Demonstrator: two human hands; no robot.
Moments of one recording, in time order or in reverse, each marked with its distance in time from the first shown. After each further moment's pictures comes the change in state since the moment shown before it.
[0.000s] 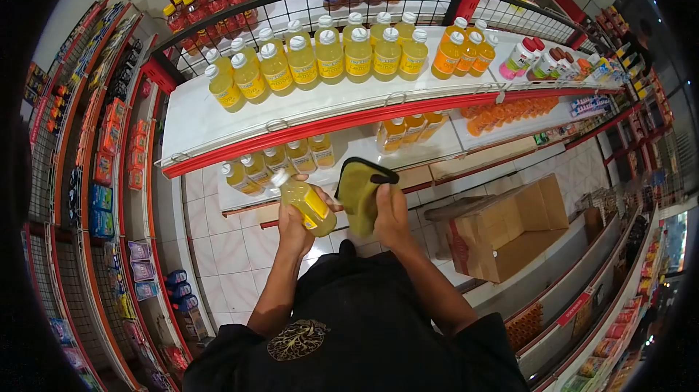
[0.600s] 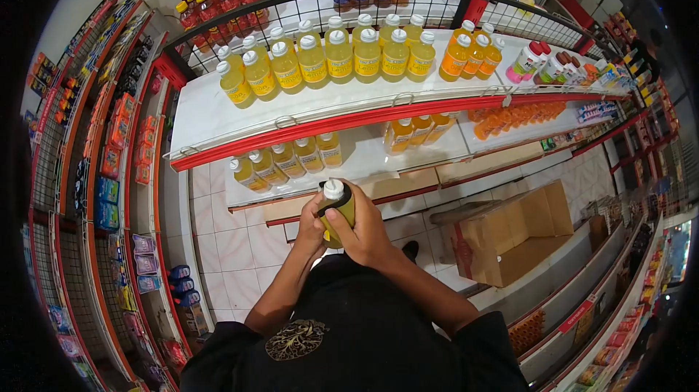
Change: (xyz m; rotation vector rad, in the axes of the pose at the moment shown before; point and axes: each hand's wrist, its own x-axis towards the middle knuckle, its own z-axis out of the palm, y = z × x) left_hand -0.014 -0.022 -0.018 0.215 -0.097 -0.187; right_hand -0.016 -0.036 0.037 -0.120 -0.233 -0.268
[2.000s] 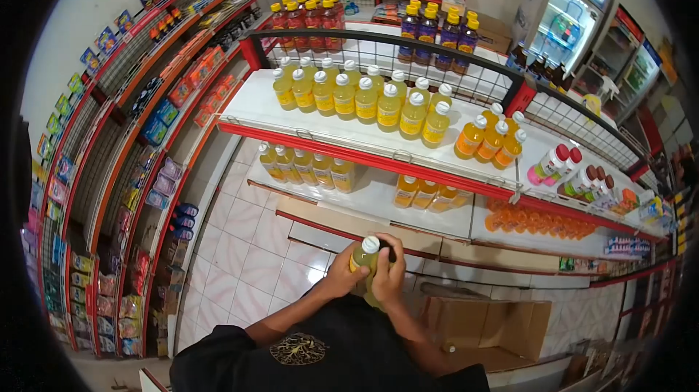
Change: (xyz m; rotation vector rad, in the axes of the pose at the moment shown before) left_hand 0.004 -0.083 0.158 0.520 0.305 0.199; right_hand -0.026 0.062 -0.151 0.162 -0.063 -0.013
